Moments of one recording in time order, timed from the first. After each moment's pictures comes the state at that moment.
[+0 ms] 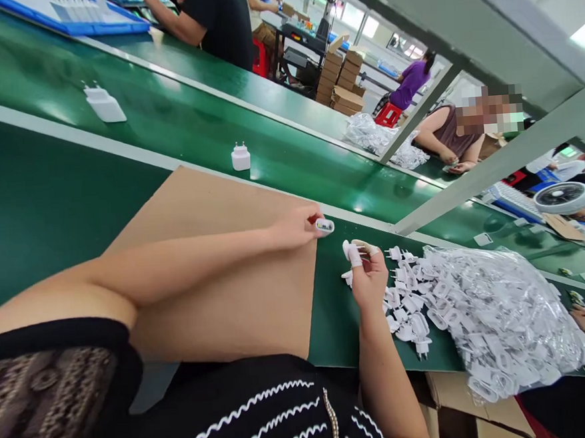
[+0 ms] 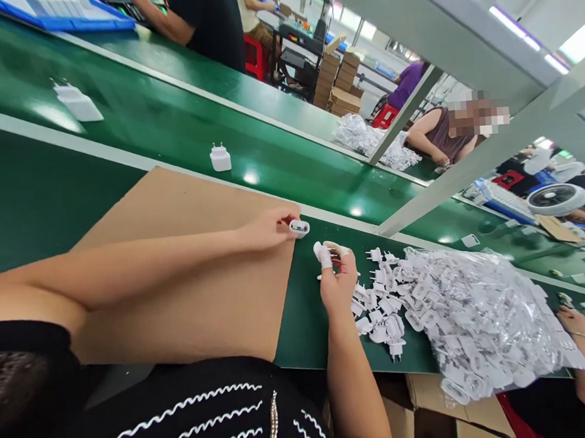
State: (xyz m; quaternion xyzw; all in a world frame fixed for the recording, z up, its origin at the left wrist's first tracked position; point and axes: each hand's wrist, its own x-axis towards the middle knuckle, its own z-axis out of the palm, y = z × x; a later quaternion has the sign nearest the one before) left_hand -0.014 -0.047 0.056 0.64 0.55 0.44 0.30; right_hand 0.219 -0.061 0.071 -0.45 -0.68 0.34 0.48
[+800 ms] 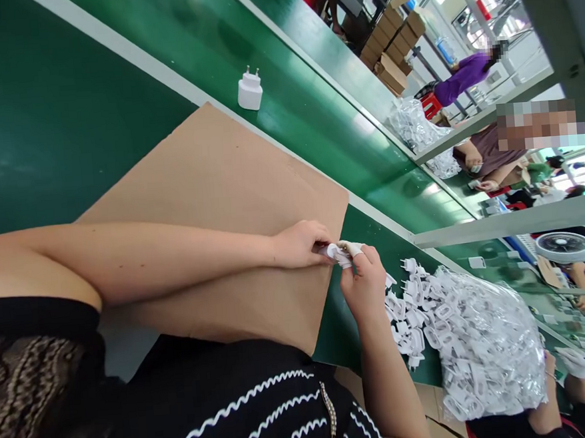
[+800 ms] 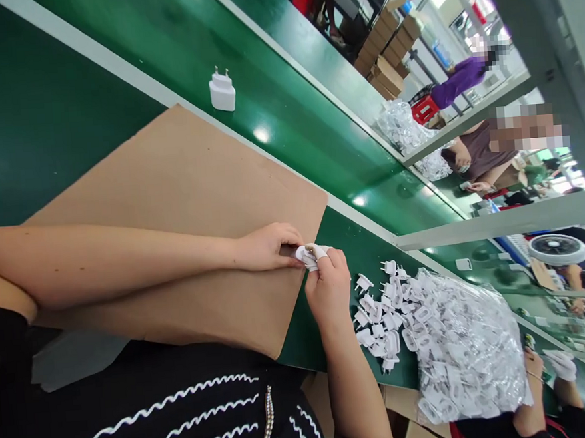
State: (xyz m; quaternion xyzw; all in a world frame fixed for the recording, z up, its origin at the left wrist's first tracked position) left_hand -0.016 -0.110 0.024 0.68 0.45 0.48 0.32; right_hand 0.182 -0.073 0.089 -0.28 -0.93 0.04 0.23
